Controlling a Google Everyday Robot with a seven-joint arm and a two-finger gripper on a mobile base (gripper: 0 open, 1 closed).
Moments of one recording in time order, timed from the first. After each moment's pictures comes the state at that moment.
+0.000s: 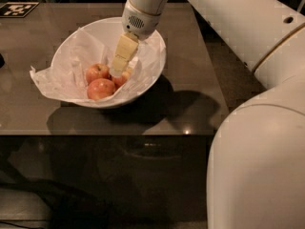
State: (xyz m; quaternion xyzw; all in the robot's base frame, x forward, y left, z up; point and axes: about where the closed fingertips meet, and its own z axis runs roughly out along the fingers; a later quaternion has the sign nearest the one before) arm 0.628 0.053 0.911 -0.59 0.79 0.13 0.14
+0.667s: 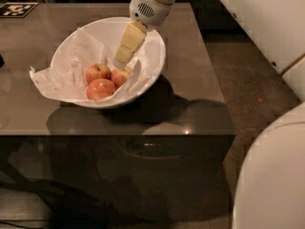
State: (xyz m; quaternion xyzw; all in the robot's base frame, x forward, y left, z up) arm 0.612 0.043 0.949 -0.58 0.78 0.14 0.18
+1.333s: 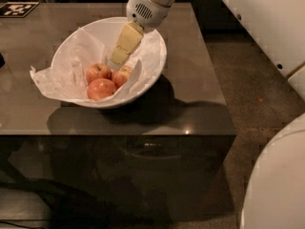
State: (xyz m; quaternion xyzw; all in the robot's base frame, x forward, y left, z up) arm 0.599 0.050 0.952 -0.58 0.77 0.17 0.19
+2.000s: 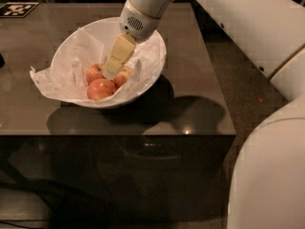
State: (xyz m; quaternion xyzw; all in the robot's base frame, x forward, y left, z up) arm 0.604 0.068 0.921 -0.58 0.78 0.17 0.16
